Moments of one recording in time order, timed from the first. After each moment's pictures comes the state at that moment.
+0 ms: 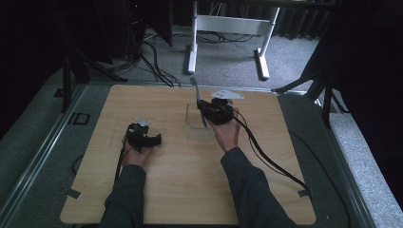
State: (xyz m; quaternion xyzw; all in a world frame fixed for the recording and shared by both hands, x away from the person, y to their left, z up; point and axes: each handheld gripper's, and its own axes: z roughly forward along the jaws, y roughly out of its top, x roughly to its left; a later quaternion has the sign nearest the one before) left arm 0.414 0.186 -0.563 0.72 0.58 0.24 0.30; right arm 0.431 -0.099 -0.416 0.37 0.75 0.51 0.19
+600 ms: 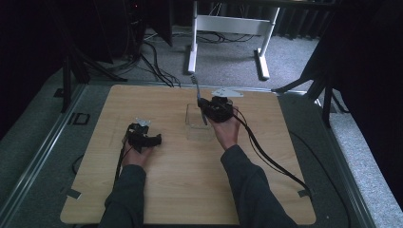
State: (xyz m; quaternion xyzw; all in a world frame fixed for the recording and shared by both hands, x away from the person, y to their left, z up) left arm 0.414 0.186 -0.563 0.72 0.58 0.24 0.30; right arm 0.443 -0.100 -0.421 0.37 0.75 0.51 0.19
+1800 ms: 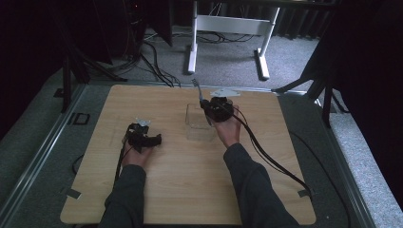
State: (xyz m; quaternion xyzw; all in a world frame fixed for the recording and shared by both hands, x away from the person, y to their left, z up) left arm 0.414 0.186 -0.563 0.72 0.58 0.24 0.30; right arm 0.456 -0.102 -0.434 0.37 0.77 0.47 0.22
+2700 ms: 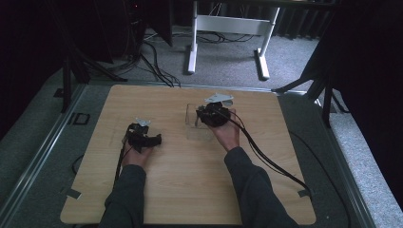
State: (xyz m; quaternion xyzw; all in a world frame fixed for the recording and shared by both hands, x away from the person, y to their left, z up) left arm 0.414 0.186 -0.563 0.72 0.58 0.24 0.30; right arm 0.451 -0.094 -0.448 0.35 0.81 0.42 0.20
